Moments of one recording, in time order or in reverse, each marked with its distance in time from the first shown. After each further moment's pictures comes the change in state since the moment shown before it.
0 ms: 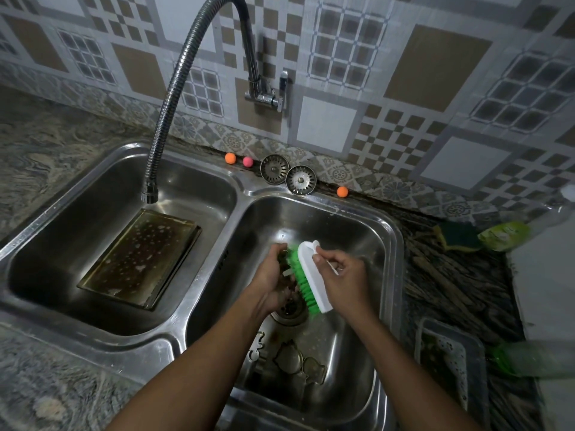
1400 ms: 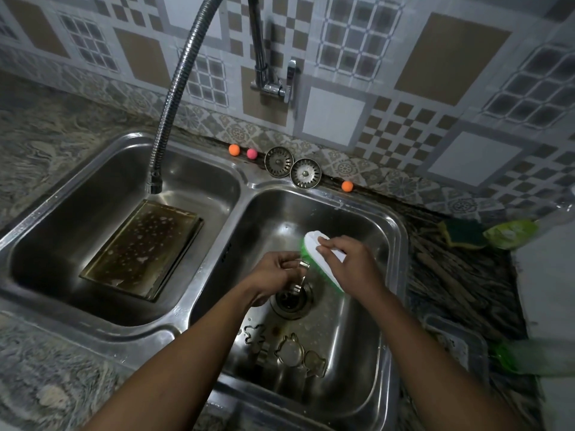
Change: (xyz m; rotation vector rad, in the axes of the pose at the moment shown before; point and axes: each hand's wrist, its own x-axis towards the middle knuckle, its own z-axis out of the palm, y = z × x) left_hand -0.010 0.003 -0.022 0.590 -0.119 0.223; right_hand 0.035 0.015 -0.012 -0.338 -0.135 -0.311
